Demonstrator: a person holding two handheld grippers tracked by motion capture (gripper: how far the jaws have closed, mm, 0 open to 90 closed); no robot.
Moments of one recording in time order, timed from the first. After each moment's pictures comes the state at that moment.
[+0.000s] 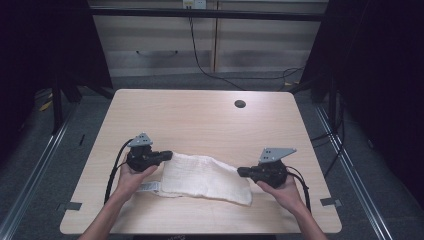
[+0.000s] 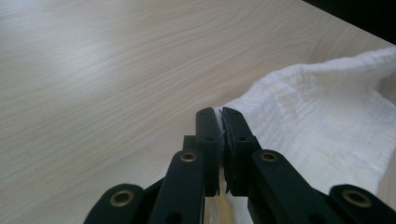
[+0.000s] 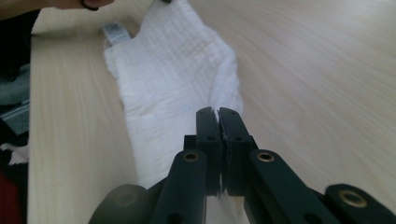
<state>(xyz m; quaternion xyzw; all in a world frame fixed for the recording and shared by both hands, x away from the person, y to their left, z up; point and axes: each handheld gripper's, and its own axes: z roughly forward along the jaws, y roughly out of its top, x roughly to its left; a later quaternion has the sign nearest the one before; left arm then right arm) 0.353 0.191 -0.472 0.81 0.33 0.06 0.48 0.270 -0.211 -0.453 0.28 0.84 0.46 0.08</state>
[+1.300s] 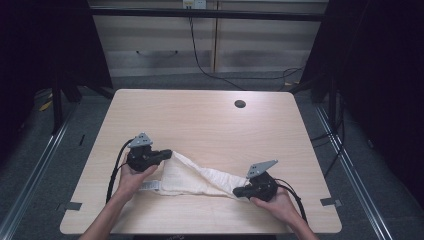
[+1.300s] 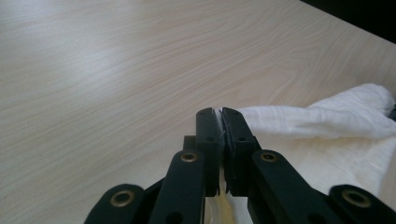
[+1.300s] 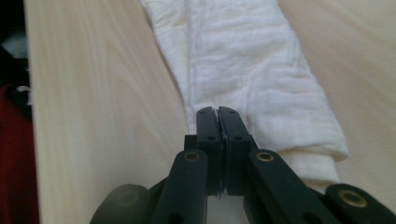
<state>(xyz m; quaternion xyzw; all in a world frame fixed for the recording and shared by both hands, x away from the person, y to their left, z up) 0.352 0.191 -0.470 0.80 0.33 0.08 0.49 0.263 -0.196 -0.496 0.29 0.88 0.37 0.01</state>
